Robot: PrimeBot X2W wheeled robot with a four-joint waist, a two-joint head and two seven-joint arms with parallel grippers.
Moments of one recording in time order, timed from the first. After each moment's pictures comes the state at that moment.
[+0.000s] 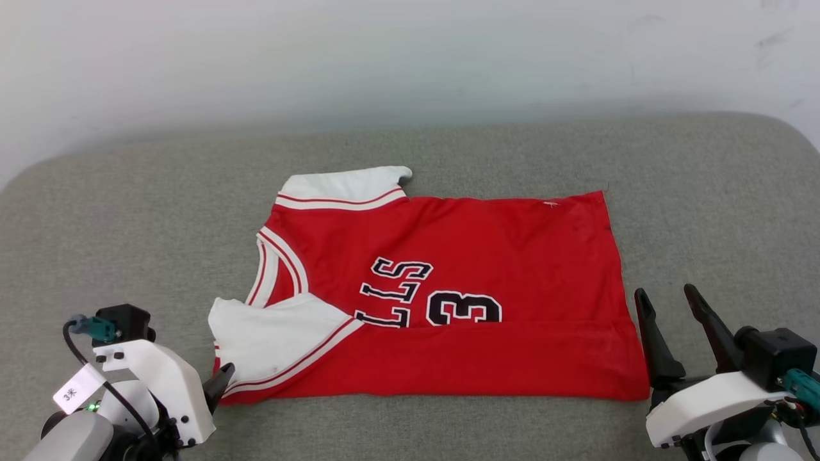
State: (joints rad) left arm -0.21 0.68 -0.49 0.14 -1.06 0.24 0.39; right arm -0.02 -0.08 -0.03 0.04 0.18 0.13 -0.05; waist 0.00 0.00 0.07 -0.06
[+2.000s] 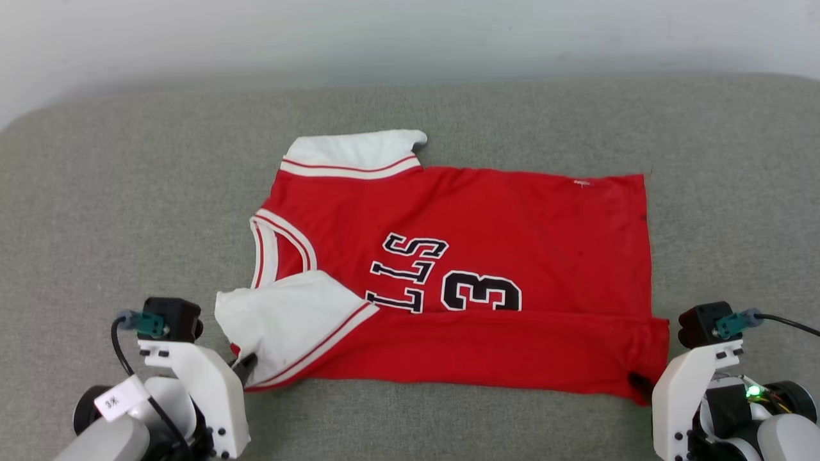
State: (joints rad) left arm -0.24 0.71 -0.59 -0.02 -0.96 0.24 0.40; right arm -0.12 -0.24 0.08 0.15 0.39 0.13 0.70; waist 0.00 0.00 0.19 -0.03
